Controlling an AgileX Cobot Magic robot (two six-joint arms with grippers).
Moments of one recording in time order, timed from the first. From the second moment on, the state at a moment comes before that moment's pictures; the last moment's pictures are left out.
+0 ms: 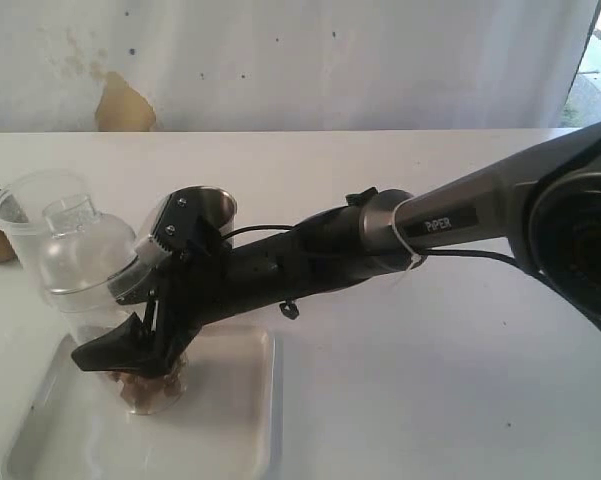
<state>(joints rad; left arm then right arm) 0.02 0.00 -0.01 0.14 0.24 -0.10 0.57 2.21 -1.33 1.76 0.92 -2.12</state>
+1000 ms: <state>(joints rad) 0.02 0.00 -0.01 0.14 0.24 -0.10 0.52 2.20 -1.36 1.72 1.04 -2.12</state>
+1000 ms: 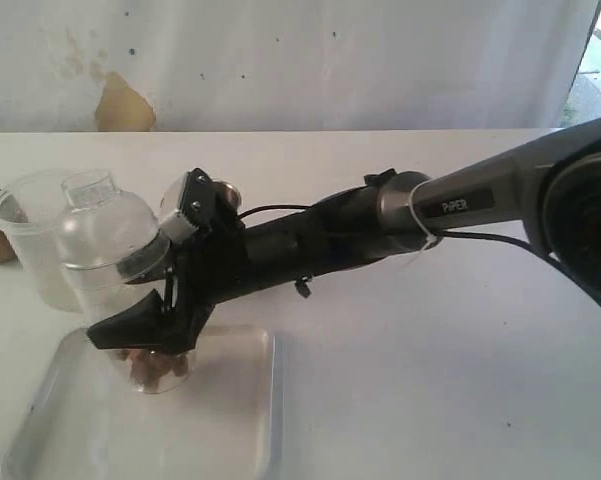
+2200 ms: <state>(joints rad) 0.02 0.00 -0.01 0.14 0.24 -0.10 0.57 2.14 -1.34 1.70 1.04 -2.12</state>
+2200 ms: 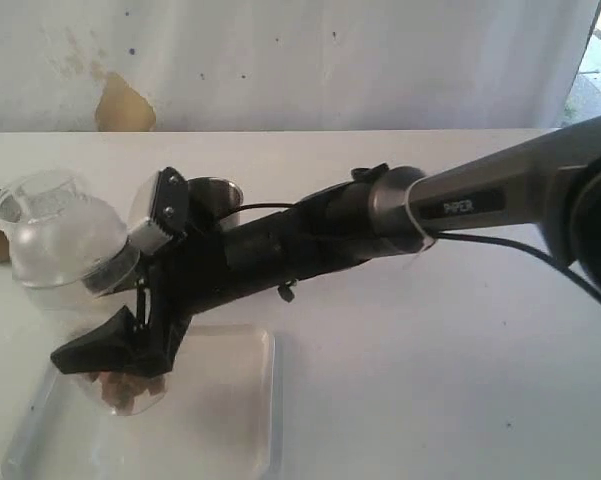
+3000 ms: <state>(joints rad) 0.02 0.00 -0.01 0.14 0.24 -0.10 0.63 2.25 -1.49 1.72 0.87 -2.12</state>
